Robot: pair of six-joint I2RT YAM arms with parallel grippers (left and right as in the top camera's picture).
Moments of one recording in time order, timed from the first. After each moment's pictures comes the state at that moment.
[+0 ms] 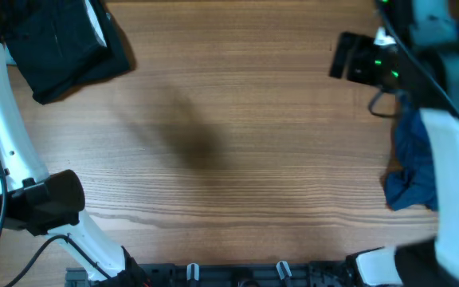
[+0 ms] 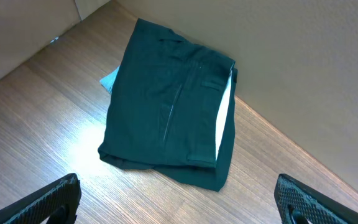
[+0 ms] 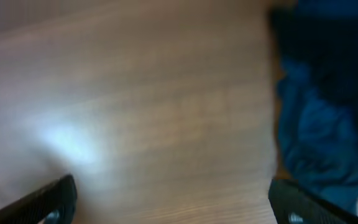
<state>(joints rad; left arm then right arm) 0.28 1.98 2.43 -1.22 -0.13 -0.39 0.23 1.57 2.14 -1.50 0.23 0.40</state>
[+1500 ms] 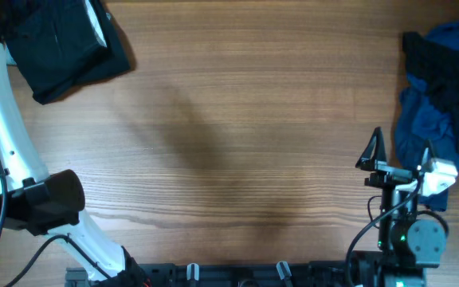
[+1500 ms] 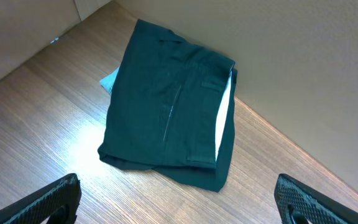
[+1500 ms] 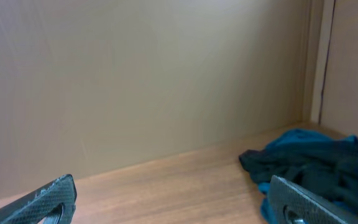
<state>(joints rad) 0.28 1.98 2.43 -1.22 -0.13 -0.39 -0.05 0.13 0.22 0.05 0.12 0.20</state>
